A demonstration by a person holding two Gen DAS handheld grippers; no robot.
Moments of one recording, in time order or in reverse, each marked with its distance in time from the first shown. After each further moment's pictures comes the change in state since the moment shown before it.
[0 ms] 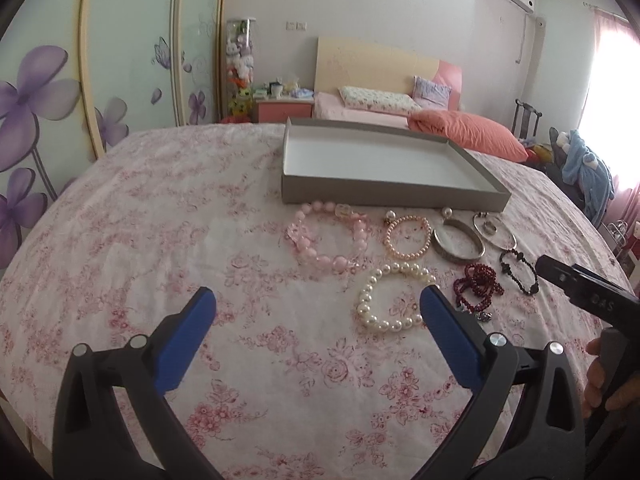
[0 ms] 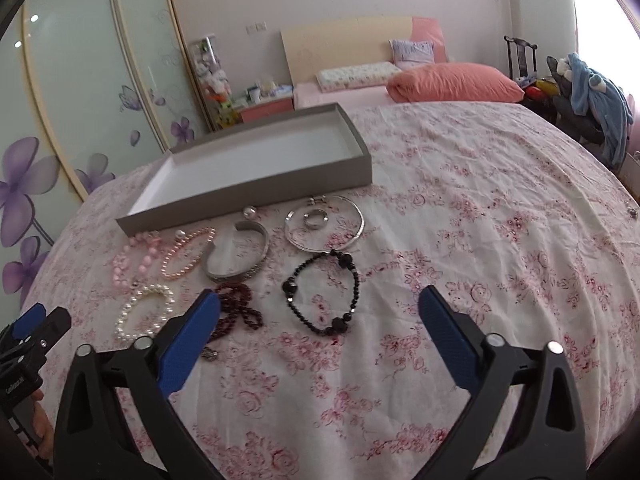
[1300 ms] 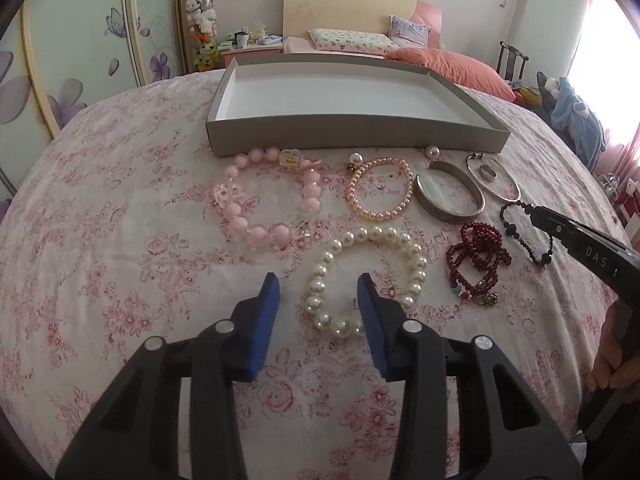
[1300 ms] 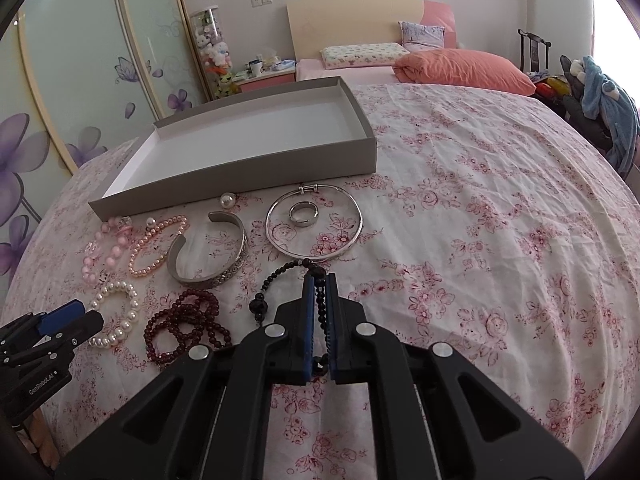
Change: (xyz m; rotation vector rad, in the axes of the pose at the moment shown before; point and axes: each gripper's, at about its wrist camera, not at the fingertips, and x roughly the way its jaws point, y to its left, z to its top) left arm 0.066 -0.031 0.007 0.101 0.216 -0.045; right arm 0.027 0.002 0.012 -0.037 0.077 0.009
